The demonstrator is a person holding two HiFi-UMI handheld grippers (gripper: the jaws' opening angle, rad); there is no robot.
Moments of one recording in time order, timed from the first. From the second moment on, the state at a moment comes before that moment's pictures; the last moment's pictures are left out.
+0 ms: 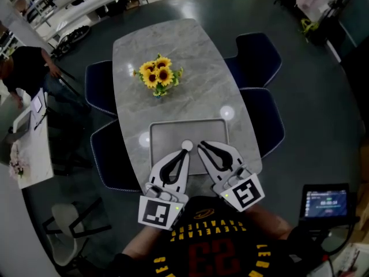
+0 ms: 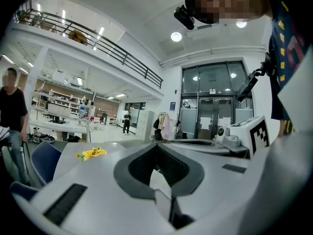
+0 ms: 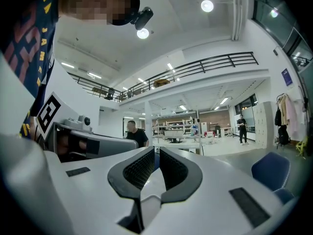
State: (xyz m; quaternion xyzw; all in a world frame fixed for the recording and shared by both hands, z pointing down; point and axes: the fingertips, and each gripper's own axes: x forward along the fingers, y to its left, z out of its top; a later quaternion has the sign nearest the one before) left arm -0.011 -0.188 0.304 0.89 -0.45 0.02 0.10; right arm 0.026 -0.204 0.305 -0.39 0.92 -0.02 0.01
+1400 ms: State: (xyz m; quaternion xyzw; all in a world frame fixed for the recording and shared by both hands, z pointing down) left arm 0.005 -0.200 0.313 0.88 -0.46 0.04 0.13; right arm 0.036 -0.214 0.313 -0.37 0.93 -0.03 -0.01
